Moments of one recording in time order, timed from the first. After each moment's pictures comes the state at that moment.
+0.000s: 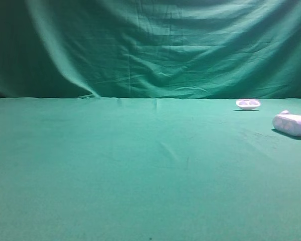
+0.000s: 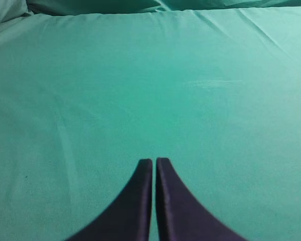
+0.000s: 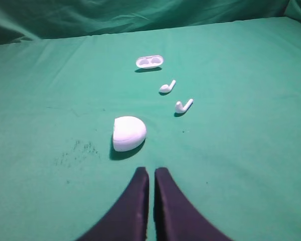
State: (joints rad) left arm -0.13 -0.01 0.02 0.07 0.35 -0.06; right arm 0.09 -0.01 0.03 0.12 0.37 -0.09
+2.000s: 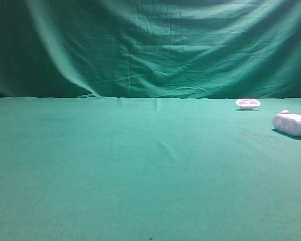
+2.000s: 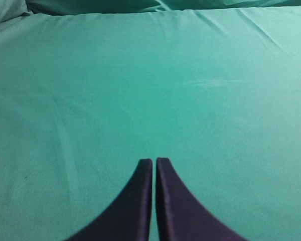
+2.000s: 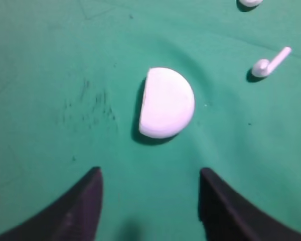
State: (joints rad) left arm -0.13 -0.01 0.02 0.07 0.35 -0.06; right arm 0.16 1.44 -0.84 0.15 0.66 -0.34
